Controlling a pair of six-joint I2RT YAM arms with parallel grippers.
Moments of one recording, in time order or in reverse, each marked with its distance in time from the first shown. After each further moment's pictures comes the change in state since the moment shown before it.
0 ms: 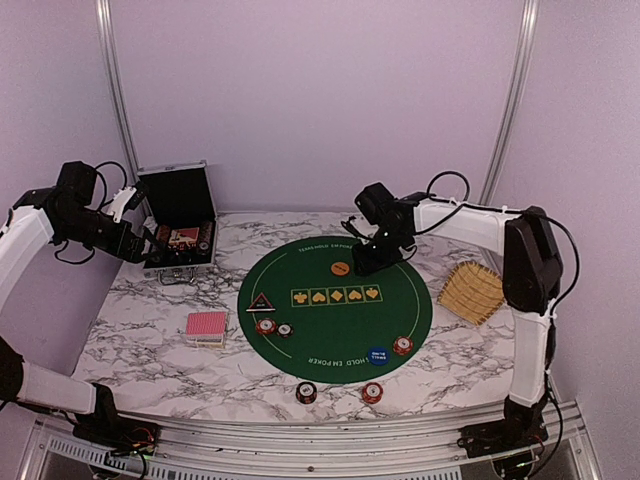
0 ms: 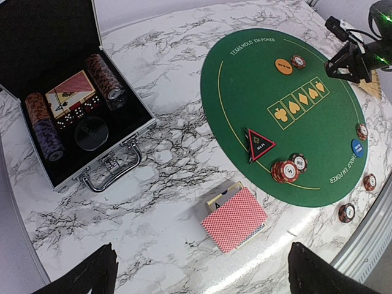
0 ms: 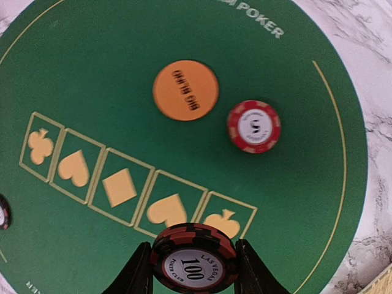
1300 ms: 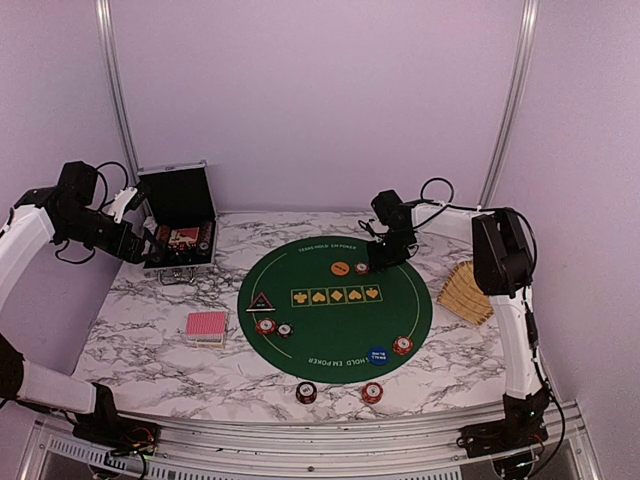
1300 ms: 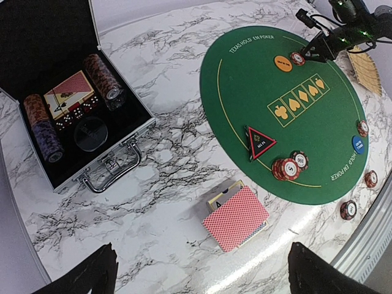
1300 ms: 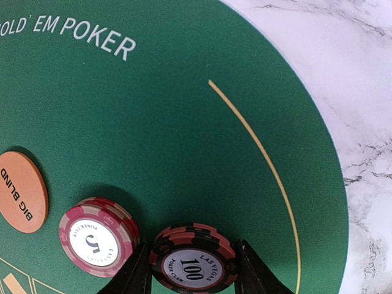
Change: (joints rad) left arm 0.000 0.010 0.004 -0.005 0.002 0.018; right arm -0.198 0.301 0.217 0.039 -0.003 0.006
